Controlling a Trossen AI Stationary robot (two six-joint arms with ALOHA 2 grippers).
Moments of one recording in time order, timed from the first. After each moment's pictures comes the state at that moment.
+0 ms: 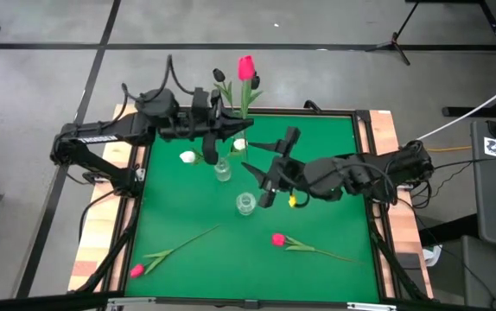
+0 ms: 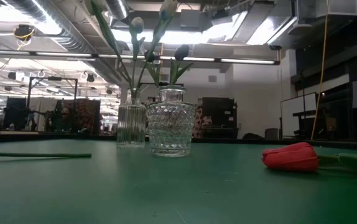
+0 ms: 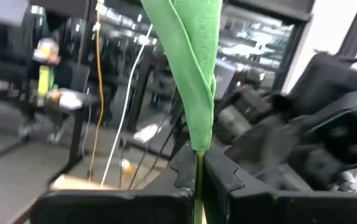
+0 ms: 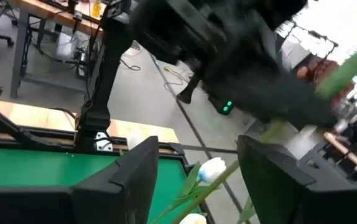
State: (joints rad) left arm 0.07 1.34 1.49 -0.02 0.00 -0.26; right arm 0.36 1.70 1.99 -0.47 0.79 -0.31
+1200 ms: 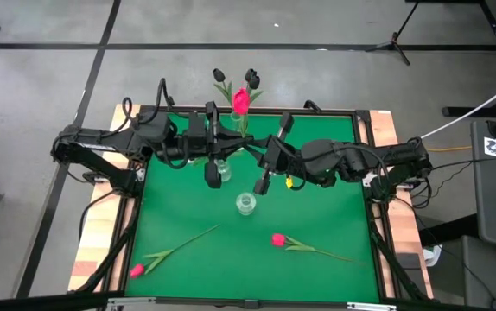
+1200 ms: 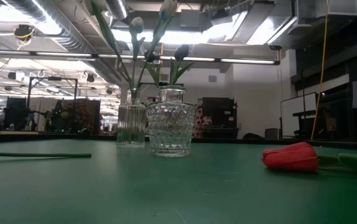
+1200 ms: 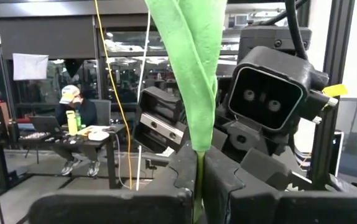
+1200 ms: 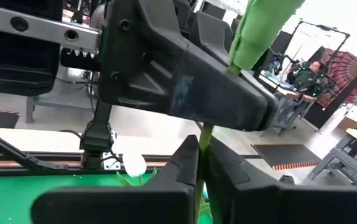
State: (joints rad) left arm -0.13 1.36 1.49 0.04 -0.26 0.04; right arm 0.28 1.70 1.99 -0.40 0.65 -0.26
